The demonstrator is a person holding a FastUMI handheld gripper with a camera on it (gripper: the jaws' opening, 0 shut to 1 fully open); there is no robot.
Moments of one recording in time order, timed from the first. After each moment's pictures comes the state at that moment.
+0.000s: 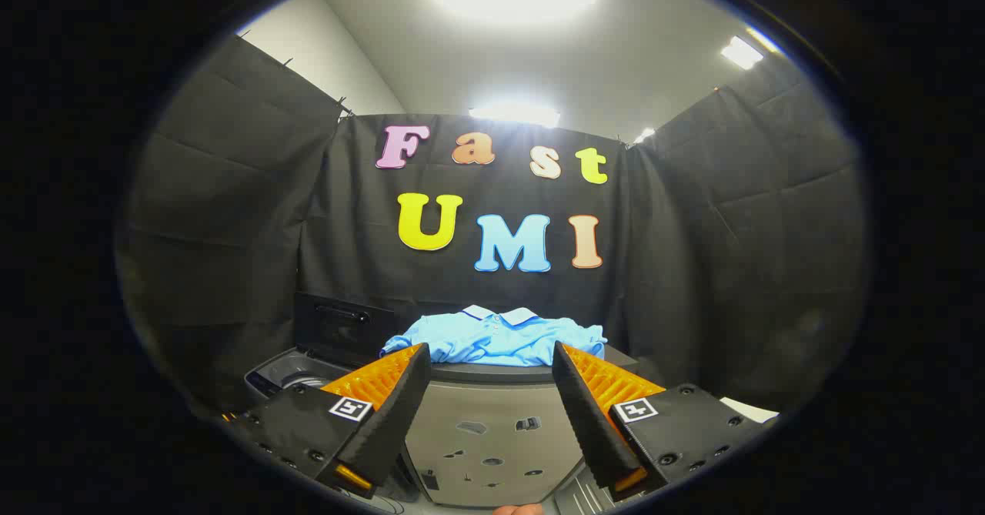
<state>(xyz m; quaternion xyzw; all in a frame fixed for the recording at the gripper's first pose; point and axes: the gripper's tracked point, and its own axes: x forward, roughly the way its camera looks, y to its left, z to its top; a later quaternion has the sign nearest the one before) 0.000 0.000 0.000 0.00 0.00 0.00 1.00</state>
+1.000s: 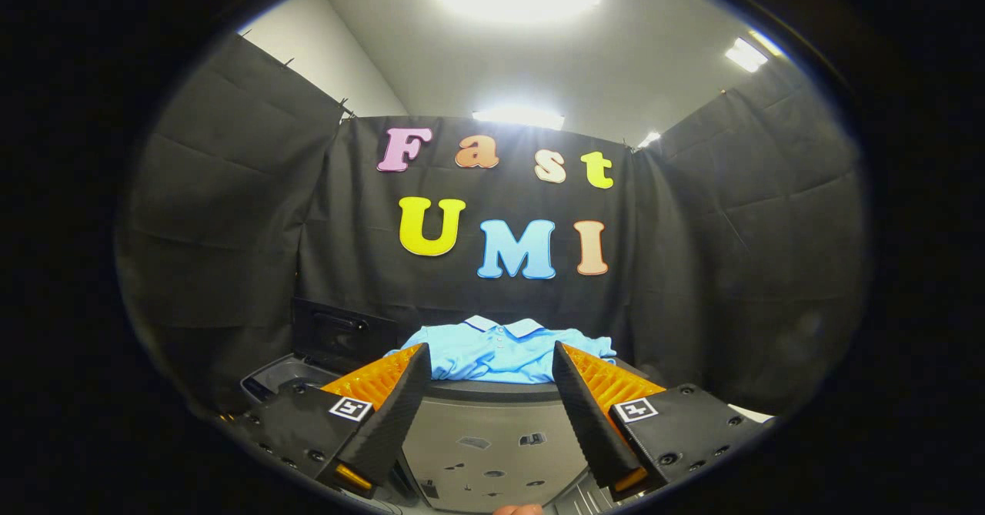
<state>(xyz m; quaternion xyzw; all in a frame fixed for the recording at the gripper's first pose) 0.031 0.005 0.016 -0.01 -0.01 0.01 1.00</state>
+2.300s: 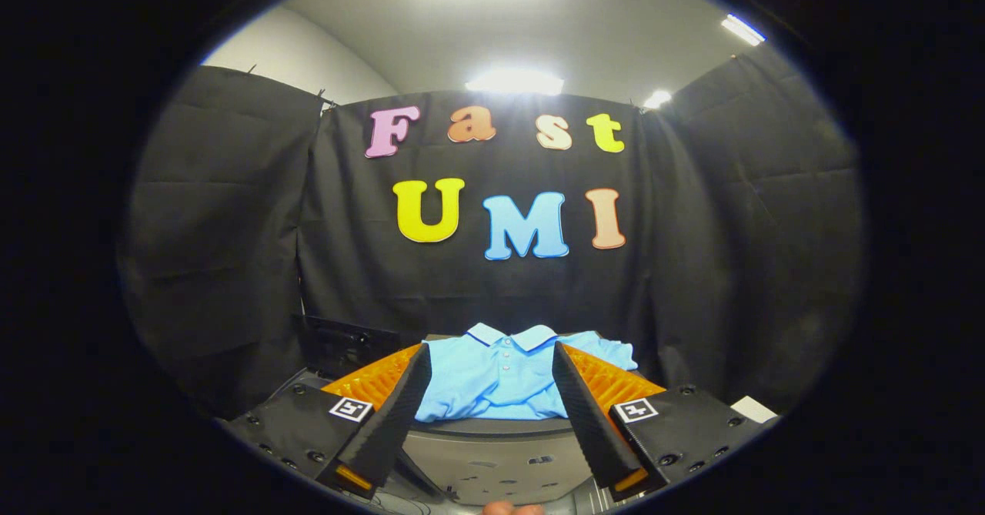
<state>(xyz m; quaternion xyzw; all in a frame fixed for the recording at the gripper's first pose) 0.127 -0.019 0.057 0.04 0.09 0.03 0.99</state>
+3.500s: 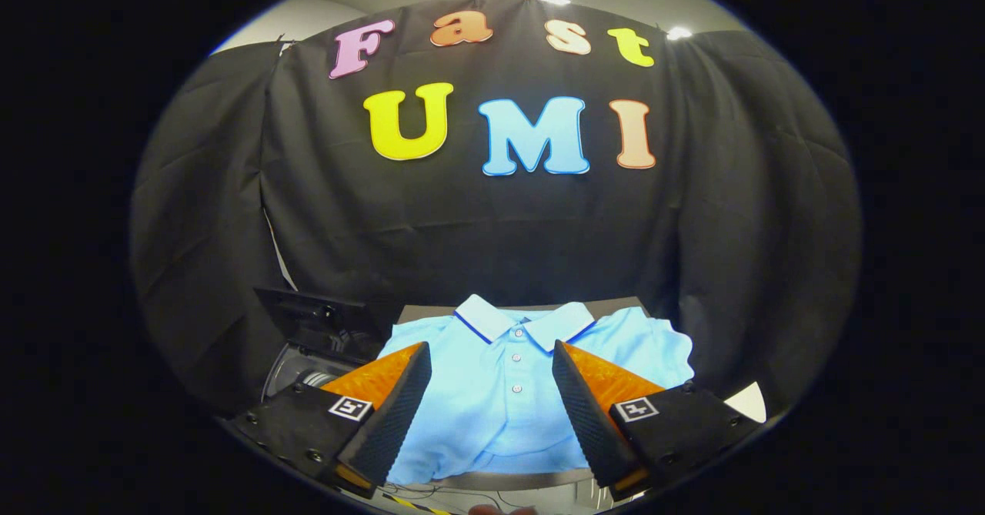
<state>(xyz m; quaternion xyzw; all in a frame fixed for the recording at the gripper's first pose) 0.280 0.005 -0.005 0.04 0.29 0.04 0.96</state>
